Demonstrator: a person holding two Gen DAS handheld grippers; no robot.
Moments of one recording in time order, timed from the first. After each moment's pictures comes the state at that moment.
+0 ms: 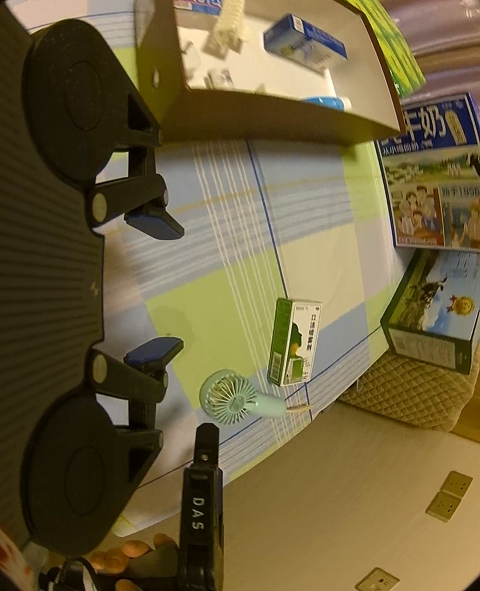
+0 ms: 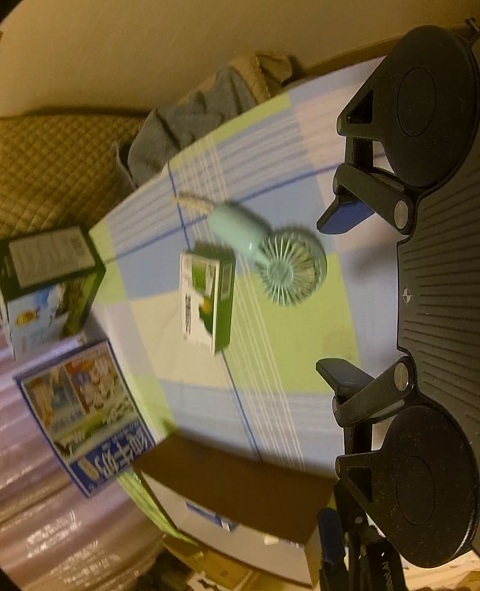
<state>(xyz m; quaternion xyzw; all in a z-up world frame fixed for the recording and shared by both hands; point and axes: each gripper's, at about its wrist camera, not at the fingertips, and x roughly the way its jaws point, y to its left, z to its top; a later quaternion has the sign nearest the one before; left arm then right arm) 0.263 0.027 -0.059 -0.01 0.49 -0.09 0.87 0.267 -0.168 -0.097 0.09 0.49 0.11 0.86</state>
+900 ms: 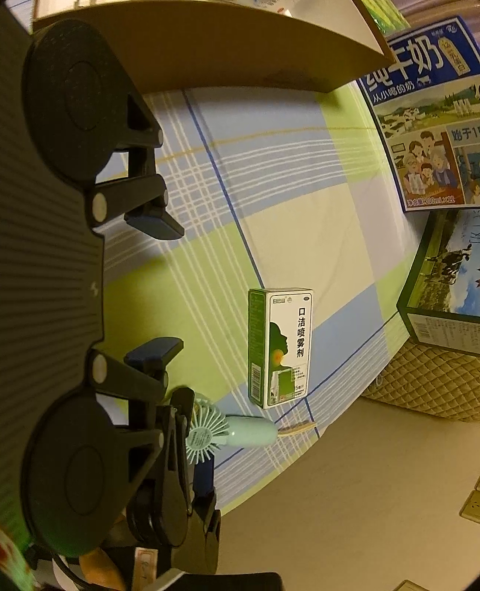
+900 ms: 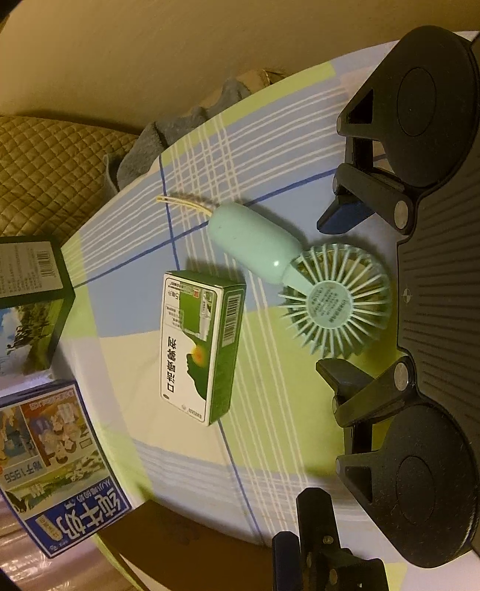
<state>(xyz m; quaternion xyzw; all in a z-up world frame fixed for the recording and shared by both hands) 0.355 0.004 -0.112 0.03 0.51 -0.12 0.85 0.337 -0.141 -0.170 0.03 0.51 0.06 0.86</state>
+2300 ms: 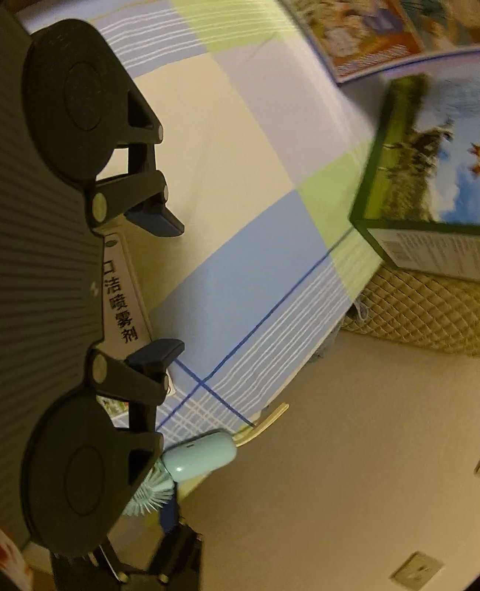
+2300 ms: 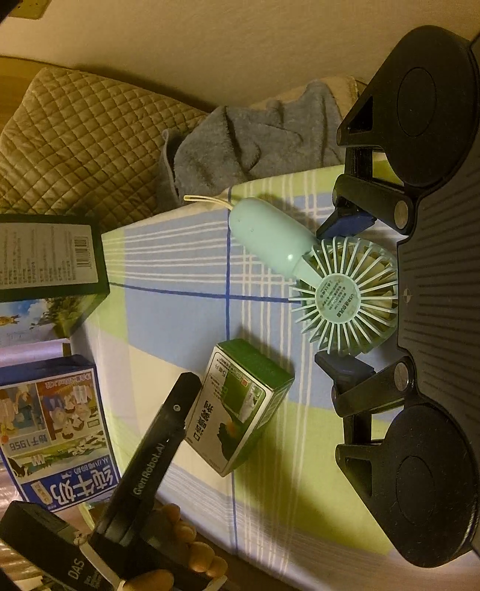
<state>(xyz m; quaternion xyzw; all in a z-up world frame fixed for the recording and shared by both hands) 0.519 -0.053 -0.155 0.04 0.50 -0.26 0.83 0.370 -0.217 -0.165 -0.04 0.46 0.16 0.87</state>
